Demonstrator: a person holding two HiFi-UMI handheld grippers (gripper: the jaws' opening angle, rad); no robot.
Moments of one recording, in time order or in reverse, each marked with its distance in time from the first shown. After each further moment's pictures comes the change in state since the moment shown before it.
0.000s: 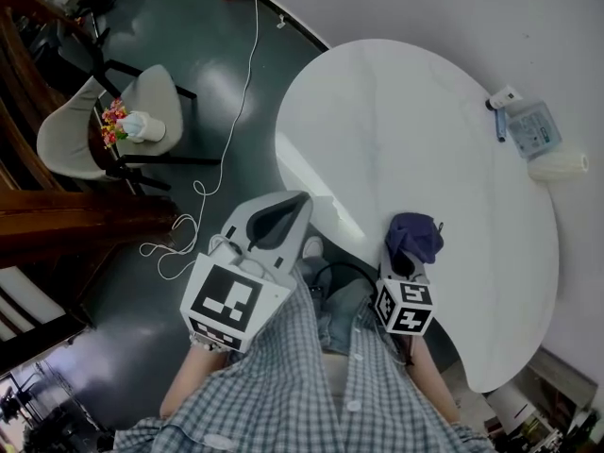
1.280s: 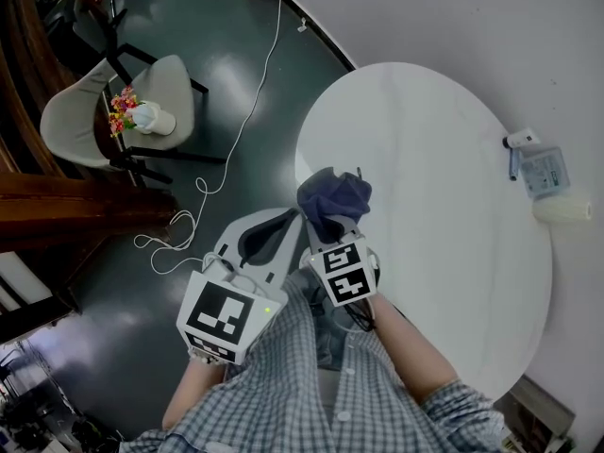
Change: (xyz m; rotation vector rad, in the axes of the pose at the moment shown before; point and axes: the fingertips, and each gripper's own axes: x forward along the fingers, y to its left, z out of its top) left arm -0.017 0.053 -0.020 -0.104 0.001 0.114; right arm 0.098 0.185 0.075 -0.457 0.061 0.428
